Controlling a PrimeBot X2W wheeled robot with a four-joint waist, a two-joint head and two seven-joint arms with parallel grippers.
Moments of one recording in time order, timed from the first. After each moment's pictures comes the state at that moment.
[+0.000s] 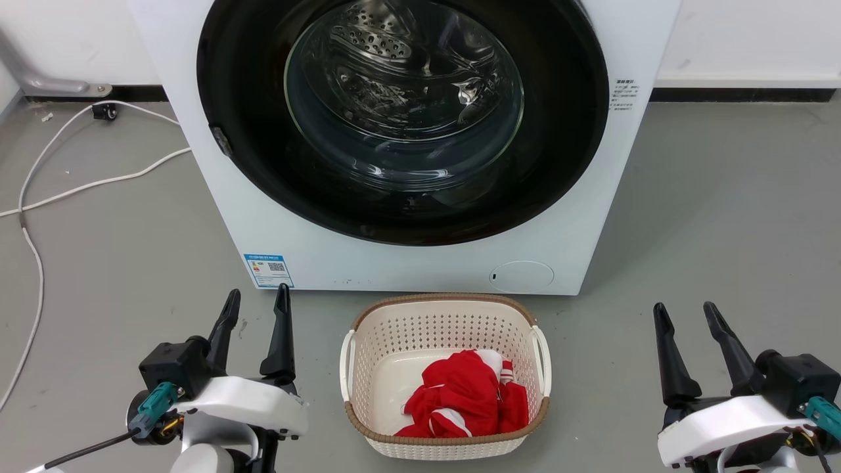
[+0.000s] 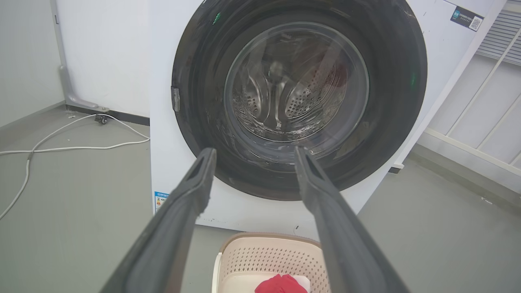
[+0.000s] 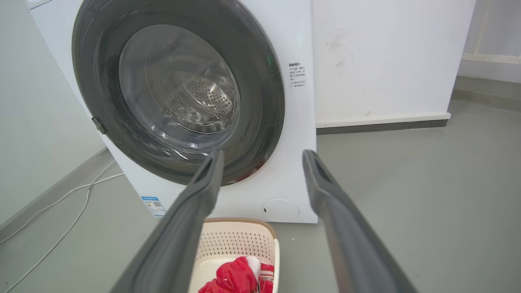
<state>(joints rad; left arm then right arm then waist) -0.11 0.09 -0.07 0.17 -0.36 -0.05 -0.18 0.01 -0.06 -0.02 0.06 0.21 0.13 -0.12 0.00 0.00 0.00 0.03</state>
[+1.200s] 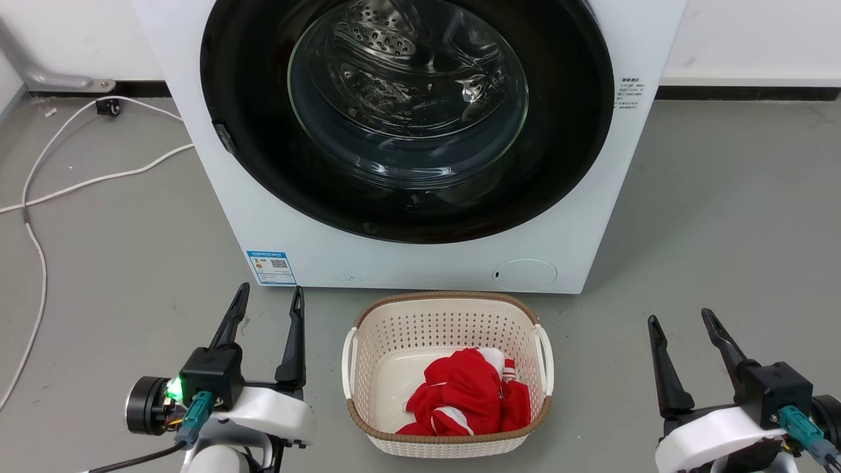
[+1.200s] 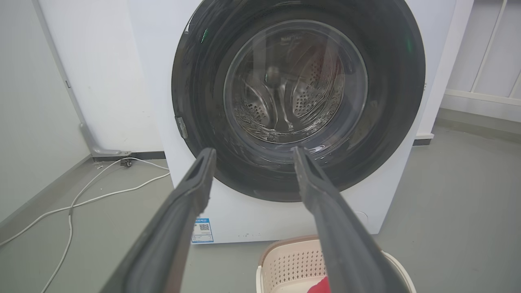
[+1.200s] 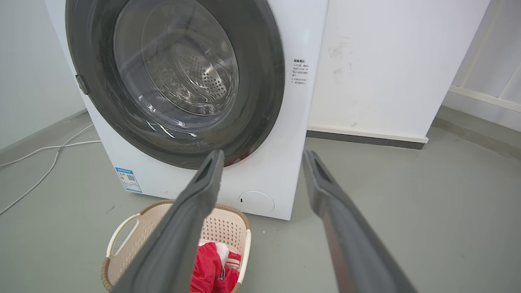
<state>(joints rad) -0.11 0.08 -0.07 0.19 -0.08 -0.04 -0.26 0.03 -0.05 -0.03 0.06 0.01 0.13 -0.14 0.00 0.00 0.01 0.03</state>
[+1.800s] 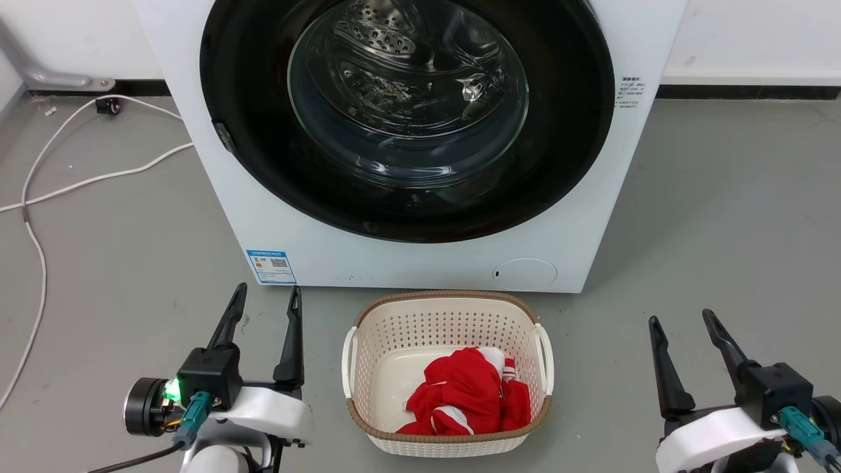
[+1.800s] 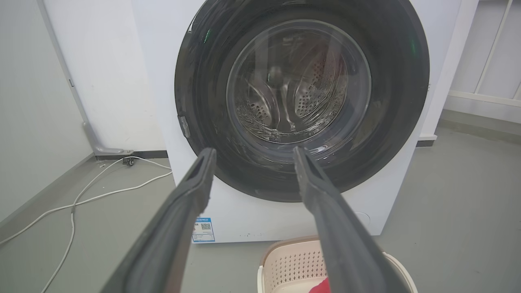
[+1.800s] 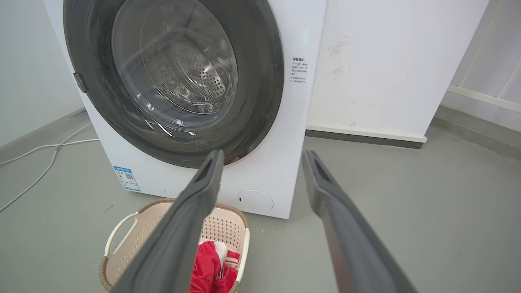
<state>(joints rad) -0.11 0.06 -0.05 0.19 -0.06 -0.05 -0.26 0.03 -0.05 -0.03 0.06 0.00 0.13 -0.14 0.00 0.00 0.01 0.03</state>
